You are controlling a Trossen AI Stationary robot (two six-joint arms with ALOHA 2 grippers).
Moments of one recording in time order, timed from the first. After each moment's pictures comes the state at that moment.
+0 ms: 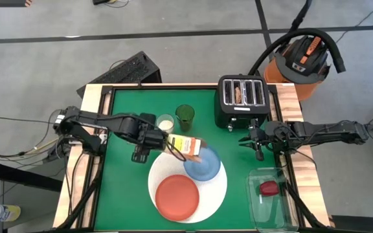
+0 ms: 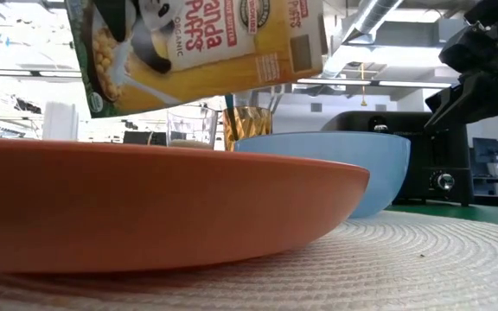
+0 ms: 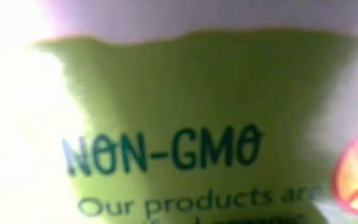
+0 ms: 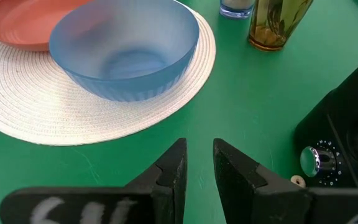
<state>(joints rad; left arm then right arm) -0.20 1.62 1.69 -1.57 -0.25 -0.01 0.00 0.41 0.29 -0.44 0.00 0.00</state>
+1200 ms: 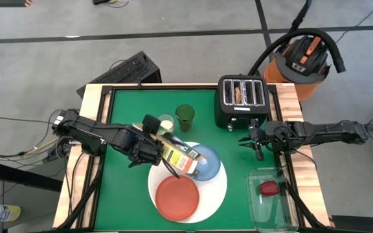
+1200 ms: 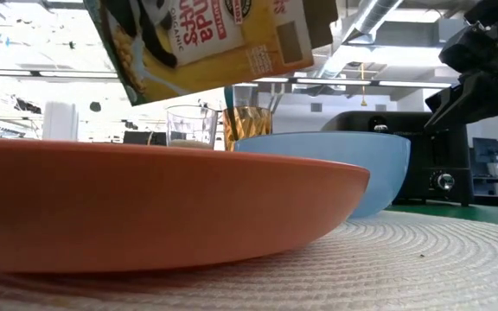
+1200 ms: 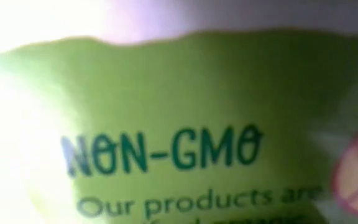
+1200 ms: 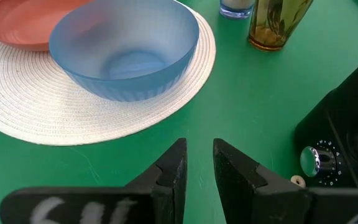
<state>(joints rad) -0.31 1.62 1.69 -1.57 -0.59 0.20 0.00 0.41 0.29 -0.44 0.00 0.00</state>
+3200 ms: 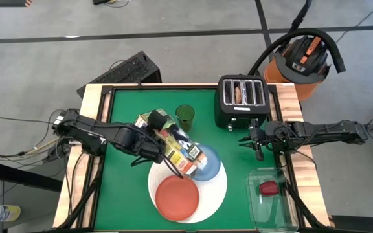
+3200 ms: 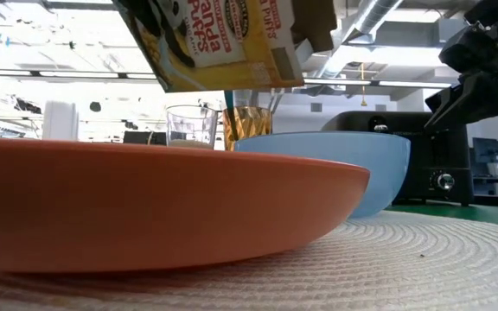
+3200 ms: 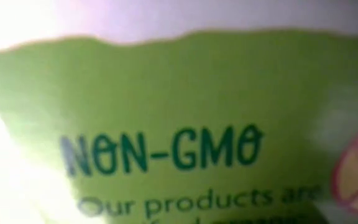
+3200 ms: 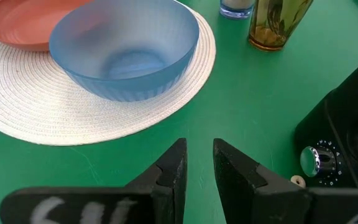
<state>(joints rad) -0.30 1.62 1.69 -1.50 -0.78 0.45 0.00 0.41 0.29 -0.44 0.00 0.00</state>
